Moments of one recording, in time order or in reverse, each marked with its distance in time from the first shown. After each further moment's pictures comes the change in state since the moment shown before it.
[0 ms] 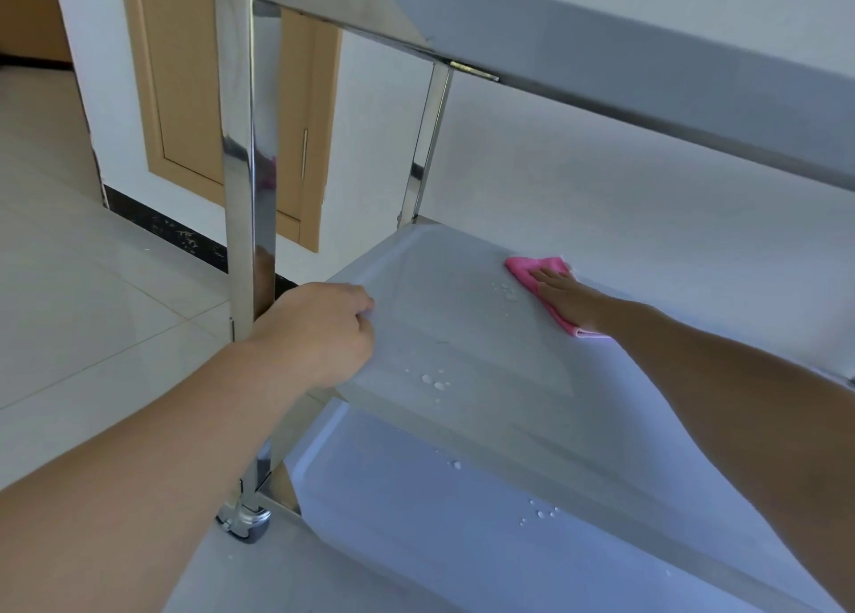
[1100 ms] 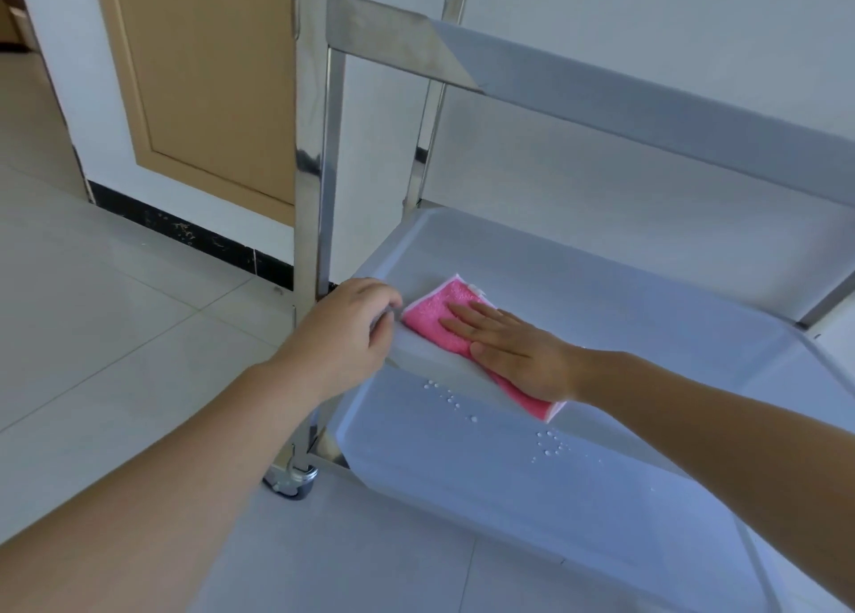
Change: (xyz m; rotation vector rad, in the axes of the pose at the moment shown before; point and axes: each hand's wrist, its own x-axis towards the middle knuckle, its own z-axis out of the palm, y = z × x) left_hand -0.044 -0.015 -0.031 -0.232 0.122 0.437; right_hand -0.092 -0.176 -0.047 0.436 -0.010 -0.199
